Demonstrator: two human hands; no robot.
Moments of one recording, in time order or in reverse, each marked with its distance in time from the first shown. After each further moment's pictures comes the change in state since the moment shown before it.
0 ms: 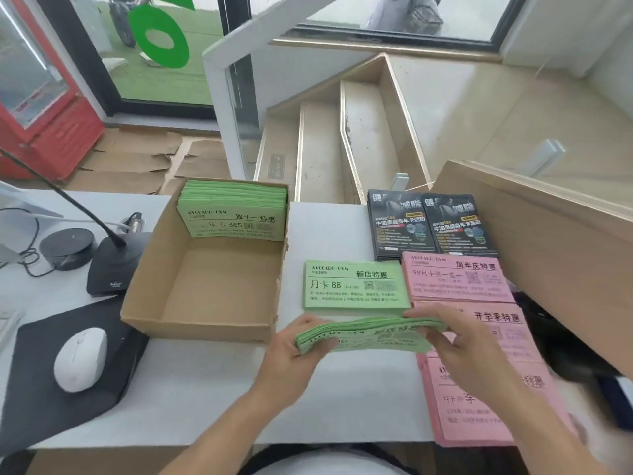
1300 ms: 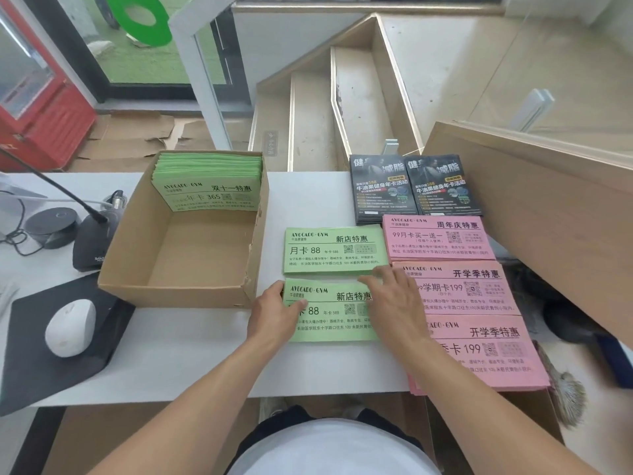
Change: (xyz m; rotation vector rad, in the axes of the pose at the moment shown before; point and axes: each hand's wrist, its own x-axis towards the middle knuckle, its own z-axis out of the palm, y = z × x) left_hand 0.032 -0.050 0.018 0.603 0.244 -0.416; right_hand 0.017 0.046 0.082 -0.681 0.051 0.004
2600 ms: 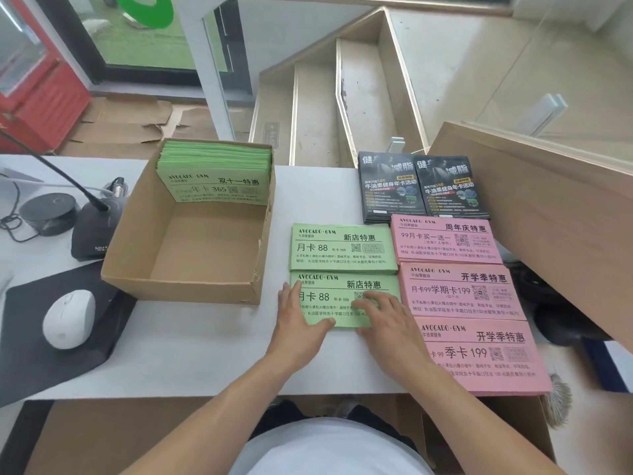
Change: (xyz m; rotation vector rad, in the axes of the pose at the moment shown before) left_hand -0.040 0.010 0.011 -0.133 -0.180 0.015; right_hand -0.031 -0.013 0.009 0.139 -0.191 -0.057
